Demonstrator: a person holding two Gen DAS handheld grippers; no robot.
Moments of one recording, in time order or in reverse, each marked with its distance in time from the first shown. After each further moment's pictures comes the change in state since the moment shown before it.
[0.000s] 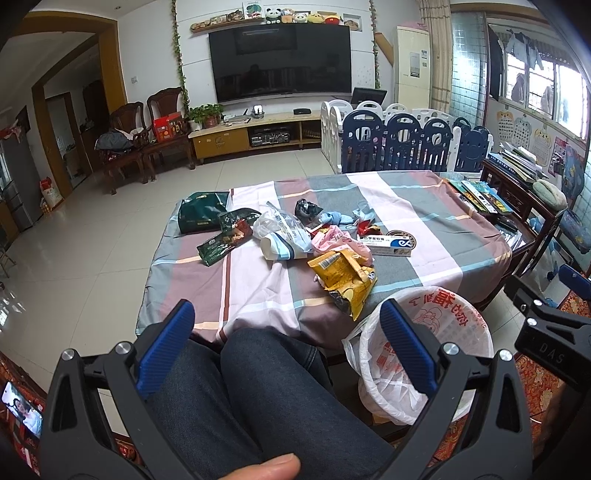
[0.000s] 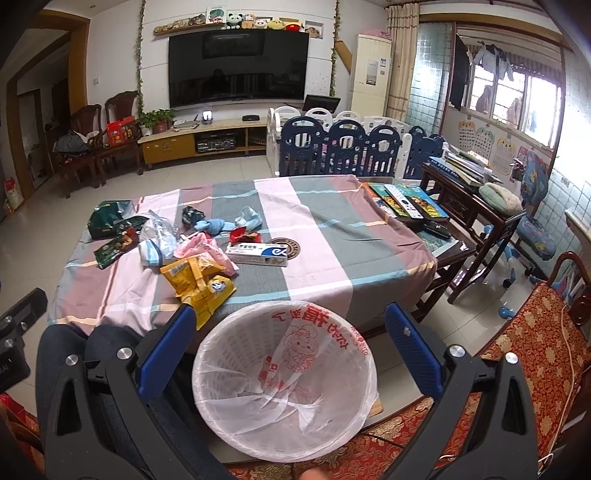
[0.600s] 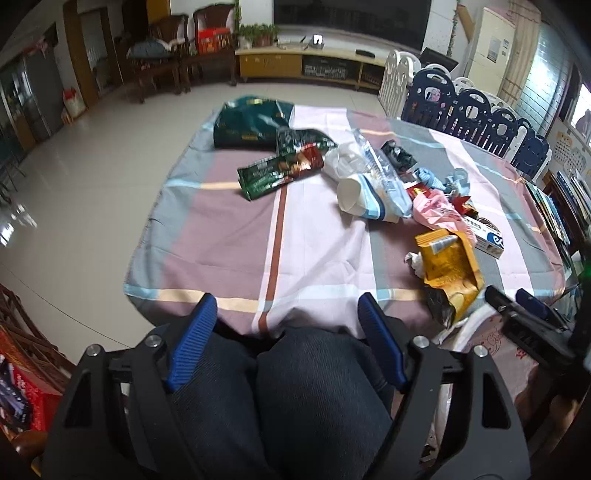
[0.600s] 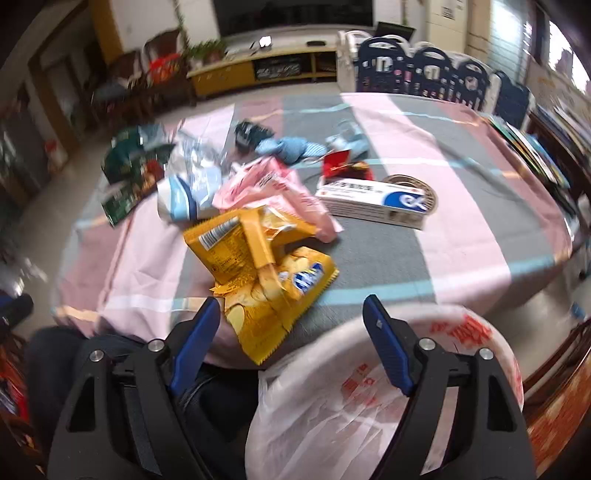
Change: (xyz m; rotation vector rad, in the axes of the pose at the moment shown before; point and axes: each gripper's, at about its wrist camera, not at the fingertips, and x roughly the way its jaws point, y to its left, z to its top) left arm 0.176 0.101 -0.011 -0.247 0.315 0.052; right arm 0.227 0.110 0.001 -0.098 0.303 0.264
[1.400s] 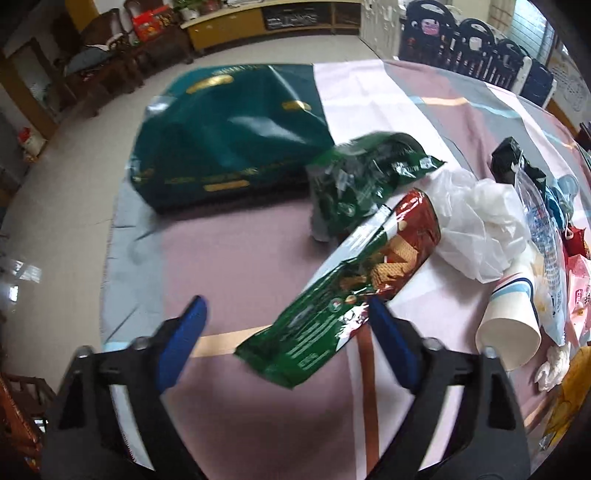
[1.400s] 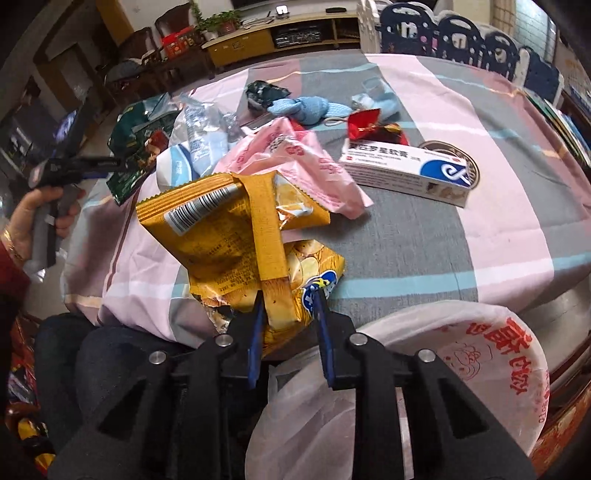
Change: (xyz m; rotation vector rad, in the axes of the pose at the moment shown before) left arm 0.235 0.026 0.183 0.253 0.179 0.023; right arm 0.027 -0.023 0.002 0.050 0.112 0.146
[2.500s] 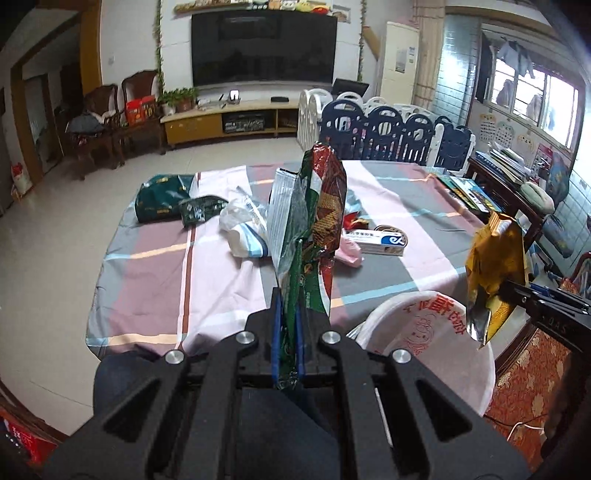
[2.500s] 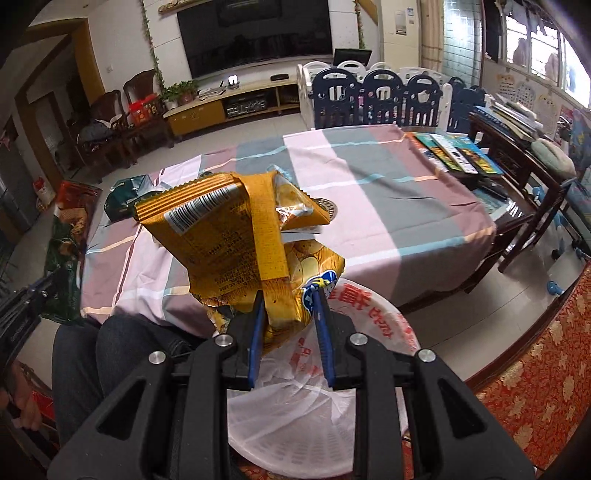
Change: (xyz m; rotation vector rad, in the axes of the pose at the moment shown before) left arm -0.302 -0.169 -0.238 0.000 -0.466 -0.152; right arm -0.196 -0.046 -0.080 0.081 -0.277 -0.187
